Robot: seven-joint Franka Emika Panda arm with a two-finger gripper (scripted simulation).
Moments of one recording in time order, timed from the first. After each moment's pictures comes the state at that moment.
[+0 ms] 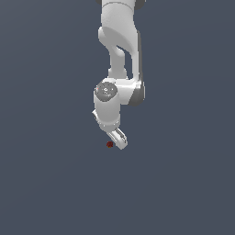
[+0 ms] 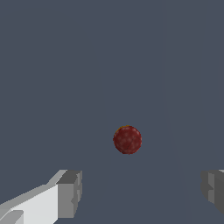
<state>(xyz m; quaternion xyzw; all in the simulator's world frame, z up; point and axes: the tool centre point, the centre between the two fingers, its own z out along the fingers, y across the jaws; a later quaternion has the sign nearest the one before) 0.011 -0.032 0.090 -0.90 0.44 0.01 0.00</state>
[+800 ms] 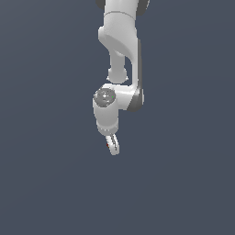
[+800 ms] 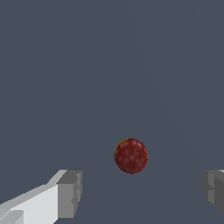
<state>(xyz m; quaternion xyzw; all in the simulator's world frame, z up) 0.018 -0.040 0.069 -0.82 0.58 0.00 0.00</state>
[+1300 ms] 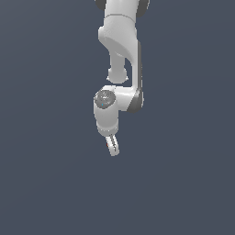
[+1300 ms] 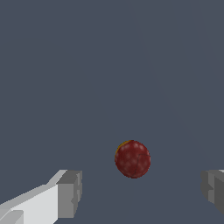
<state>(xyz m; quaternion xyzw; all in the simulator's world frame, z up) 0.018 -0.041 0.062 -0.81 0.59 0.00 0.00</state>
